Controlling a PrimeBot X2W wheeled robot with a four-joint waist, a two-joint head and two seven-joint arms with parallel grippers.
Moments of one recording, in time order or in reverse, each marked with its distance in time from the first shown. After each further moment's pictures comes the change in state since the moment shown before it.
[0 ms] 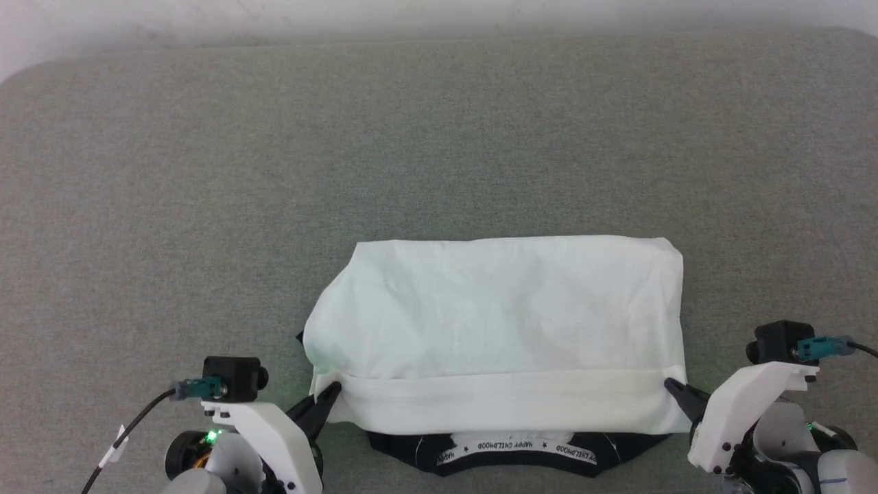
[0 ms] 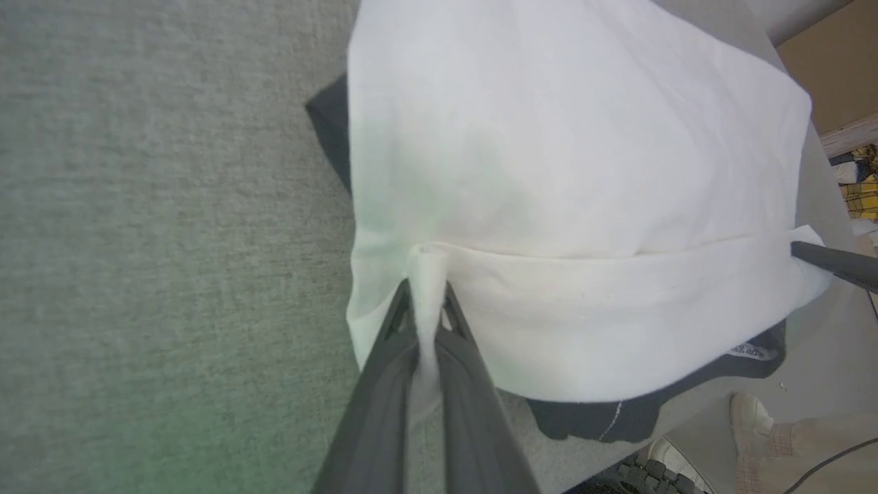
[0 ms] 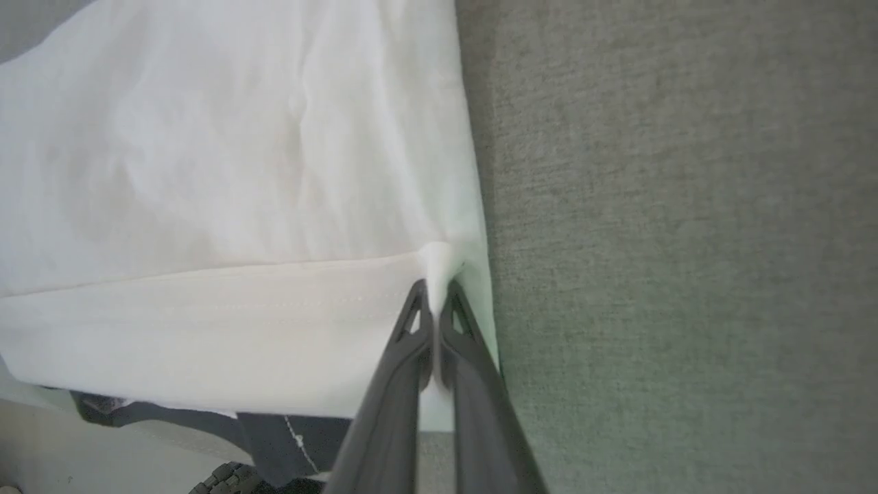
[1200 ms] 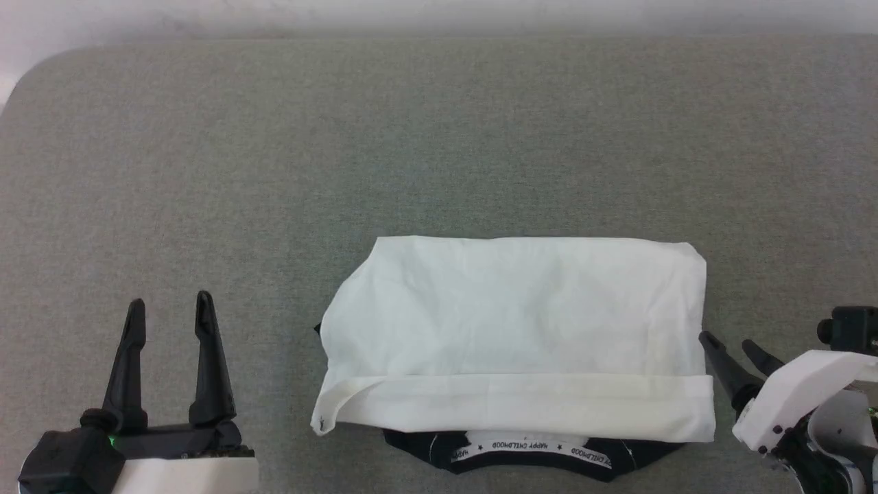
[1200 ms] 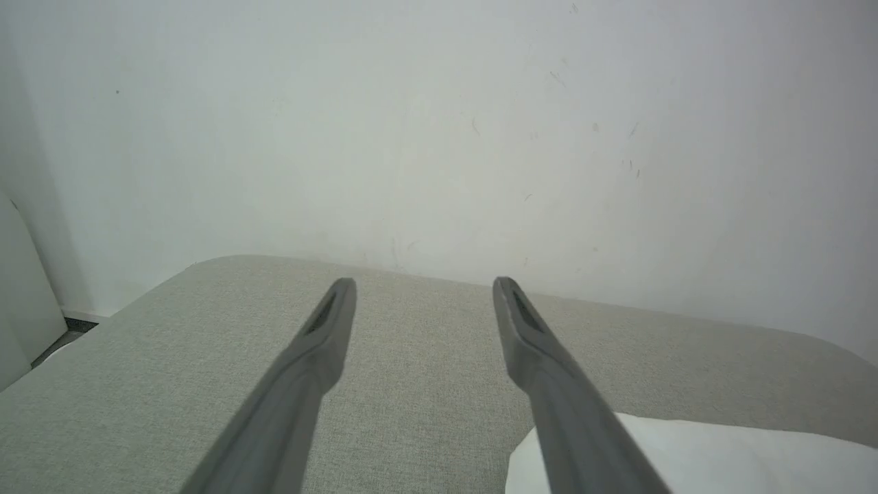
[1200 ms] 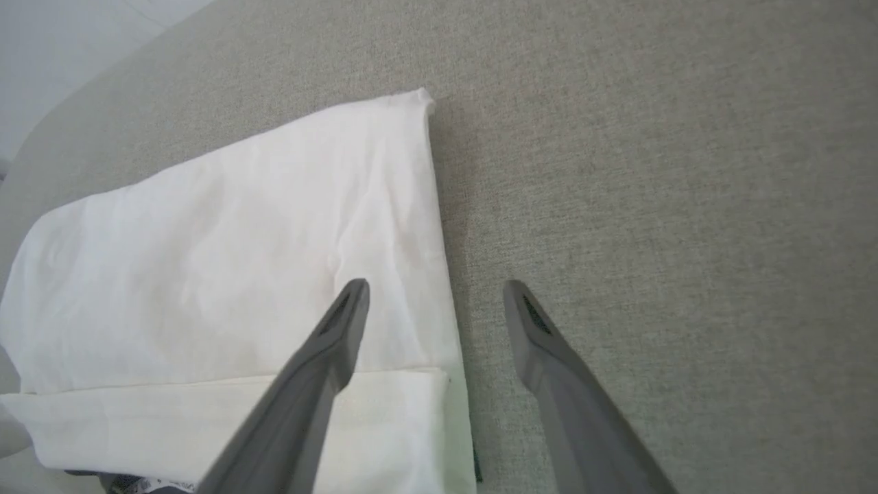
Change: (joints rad) left arm 0.304 -0.222 0.468 -0.516 0.522 0.178 -0.420; right arm 0.026 -0.003 -0.091 -0.145 0.014 0.000 -0.100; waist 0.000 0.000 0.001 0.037
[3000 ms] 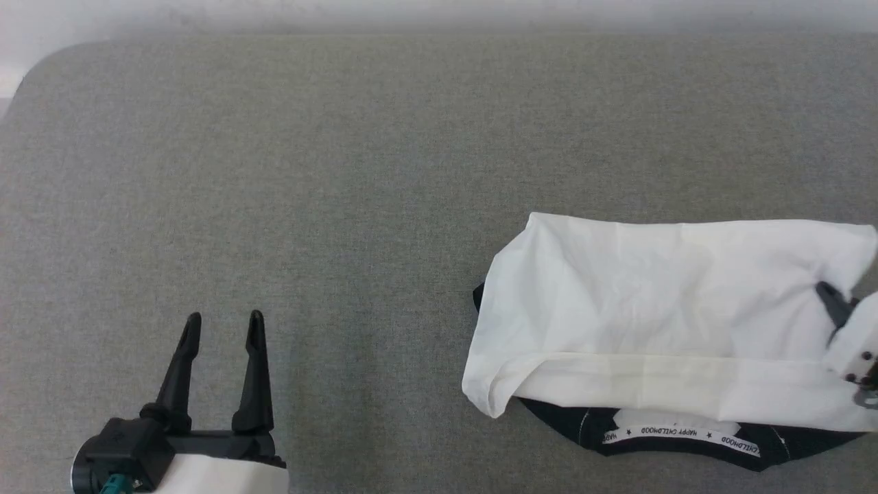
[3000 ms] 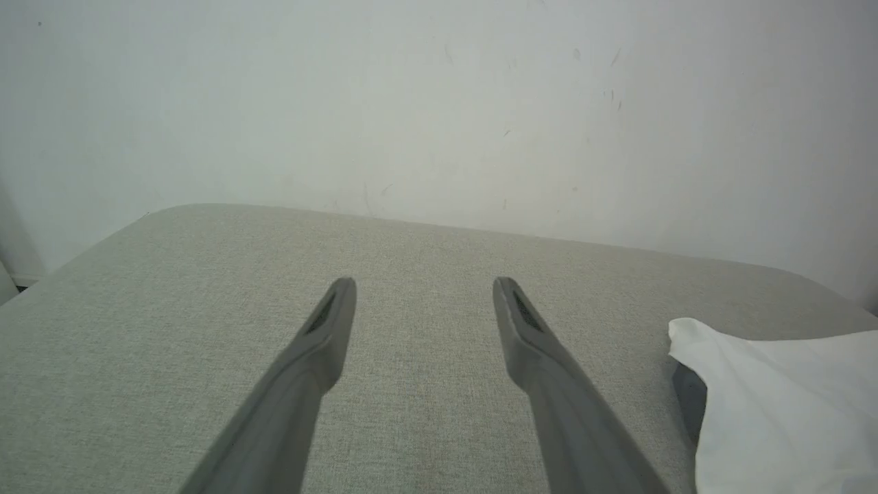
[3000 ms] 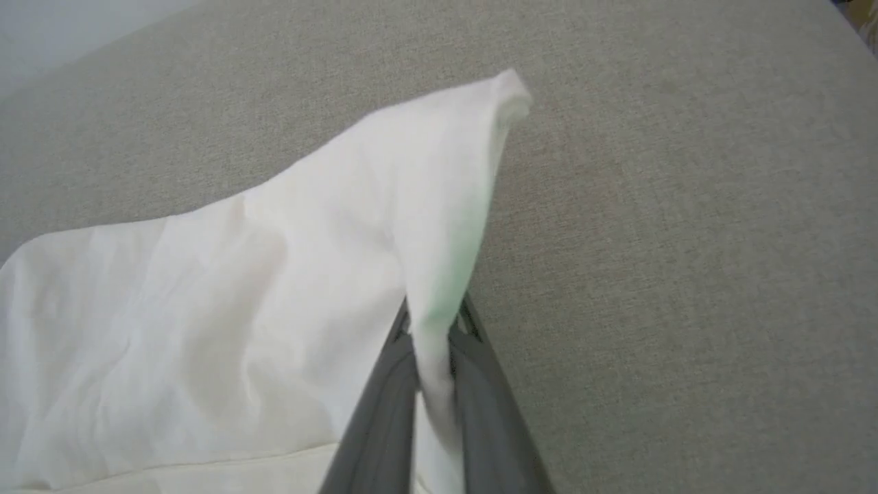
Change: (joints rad) left arm -0.032 -0.092 0.027 0.165 0.087 -0.177 0.000; right arm -0.222 -0.112 -0.181 0.143 -0.103 0.001 0.137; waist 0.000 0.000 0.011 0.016
